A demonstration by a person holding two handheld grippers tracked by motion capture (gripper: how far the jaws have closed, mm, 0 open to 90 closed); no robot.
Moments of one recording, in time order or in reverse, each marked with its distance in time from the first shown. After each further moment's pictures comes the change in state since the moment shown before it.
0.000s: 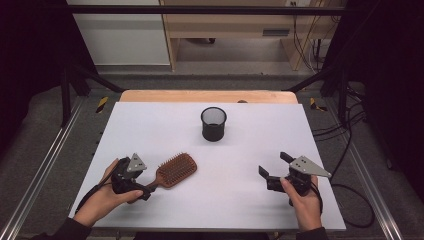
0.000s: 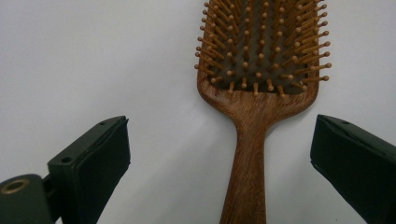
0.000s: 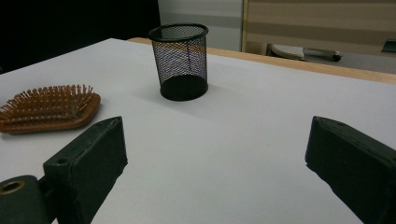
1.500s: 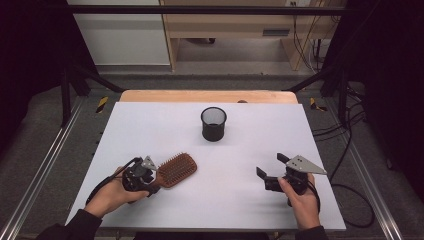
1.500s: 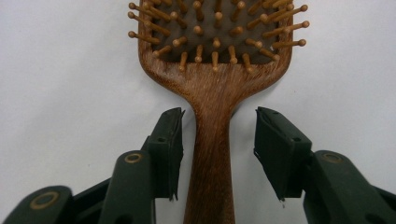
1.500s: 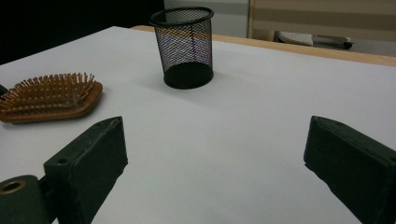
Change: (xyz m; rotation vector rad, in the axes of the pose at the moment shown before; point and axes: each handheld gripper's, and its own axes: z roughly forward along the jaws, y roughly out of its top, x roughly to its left) left arm -0.004 0.015 0.023 0.226 -0.162 0.042; right arm -0.001 -0.005 0.009 0.046 0.024 0.011
